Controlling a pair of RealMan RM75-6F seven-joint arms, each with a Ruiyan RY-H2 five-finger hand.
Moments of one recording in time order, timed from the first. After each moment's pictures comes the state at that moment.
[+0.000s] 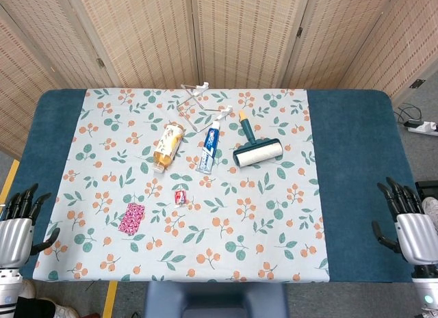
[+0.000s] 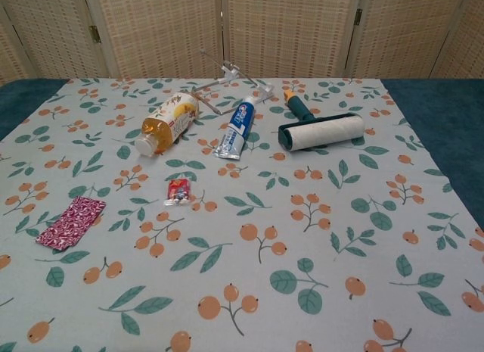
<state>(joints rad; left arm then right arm) -0.10 -1.18 -0.07 -1.60 1.48 1.51 0.06 0.05 -1.09 0.05 -1.62 -1.54 1.51 0.10</state>
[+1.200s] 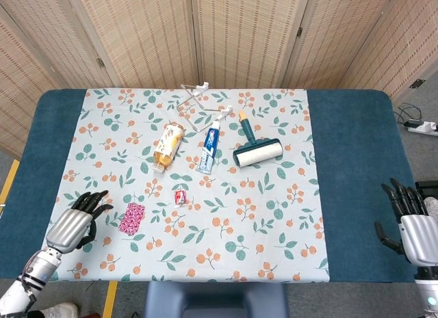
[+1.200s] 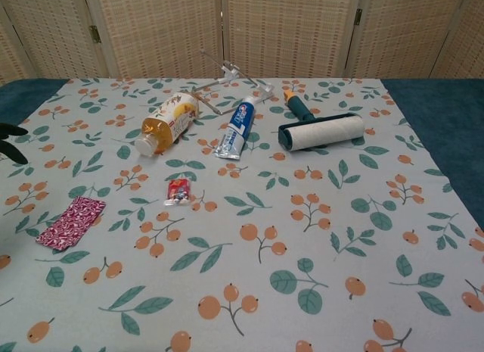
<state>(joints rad) -0.35 -1.17 0.02 -1.55 1.61 1.13 -0.04 0.04 -1.09 0.05 -1.60 -1.54 1.52 0.13</state>
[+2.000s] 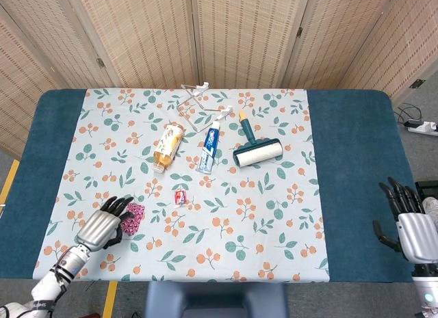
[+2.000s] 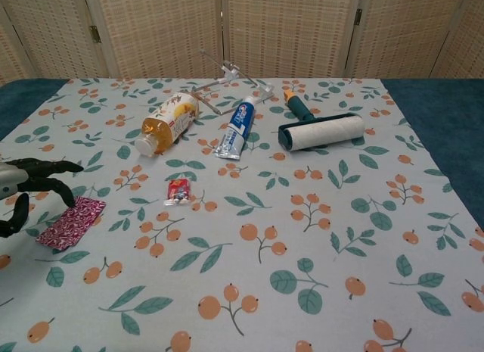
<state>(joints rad) -0.43 -1.33 0.03 -1.47 1.54 1.02 0.14 0.05 -1.11 0.05 -1.59 -1.53 1.49 0.13</state>
